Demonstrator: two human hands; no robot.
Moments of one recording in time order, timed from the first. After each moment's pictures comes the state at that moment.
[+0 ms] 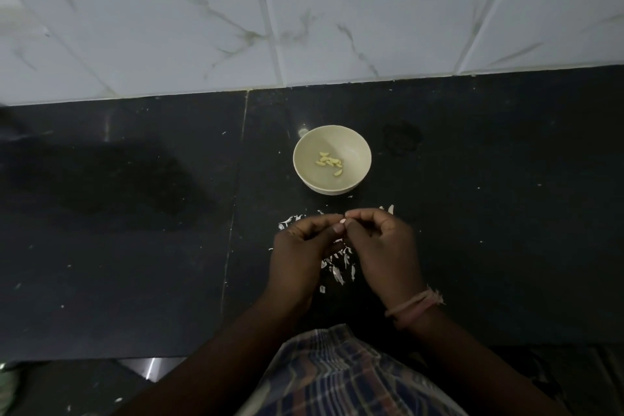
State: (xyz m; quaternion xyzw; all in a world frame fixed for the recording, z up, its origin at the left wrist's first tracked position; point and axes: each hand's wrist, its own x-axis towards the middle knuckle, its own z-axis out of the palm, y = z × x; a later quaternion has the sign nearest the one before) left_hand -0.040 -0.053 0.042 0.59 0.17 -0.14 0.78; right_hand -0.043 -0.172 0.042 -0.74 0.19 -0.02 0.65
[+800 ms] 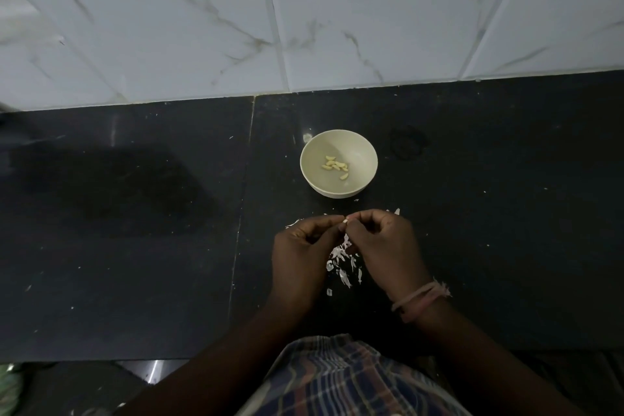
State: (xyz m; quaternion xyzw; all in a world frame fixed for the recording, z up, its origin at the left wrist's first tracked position) left_hand -0.043 -0.044 0.062 0.70 0.12 -0.05 0.70; right_hand -0.034 -0.169 0.052 -0.76 0.19 0.04 0.63
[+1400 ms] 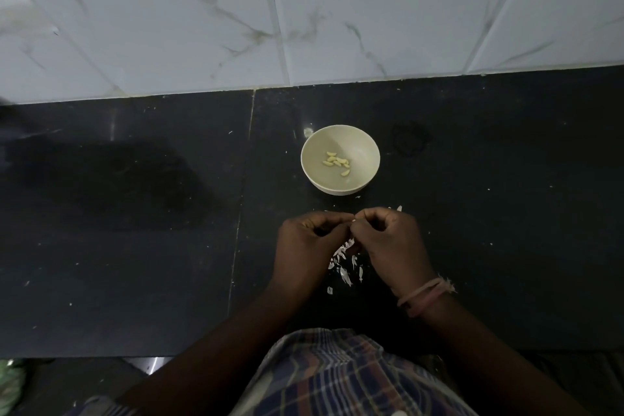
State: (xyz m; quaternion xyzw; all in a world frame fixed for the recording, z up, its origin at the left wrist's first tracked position) left_hand -0.029 -0.040 0.054 0.76 0.04 -0.08 0.64; right_hand -0.030 -0.175 0.046 -0.75 0.18 0.05 0.63
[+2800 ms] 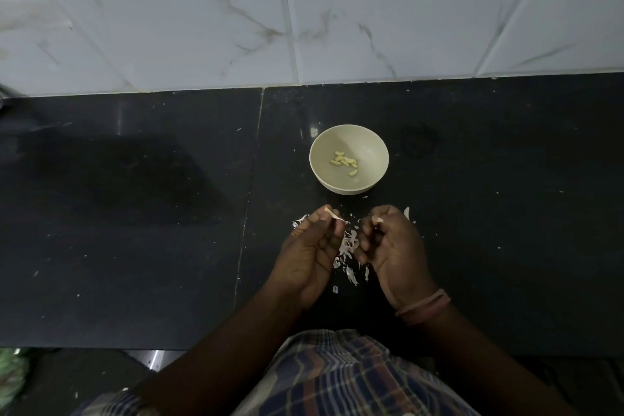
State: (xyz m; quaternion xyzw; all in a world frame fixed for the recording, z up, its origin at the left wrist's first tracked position) left_hand -0.024 -0.032 0.017 0.29 0.27 -0.16 0.90; right_hand -0.034 -0.161 0.032 -0.48 0.21 0.05 0.85
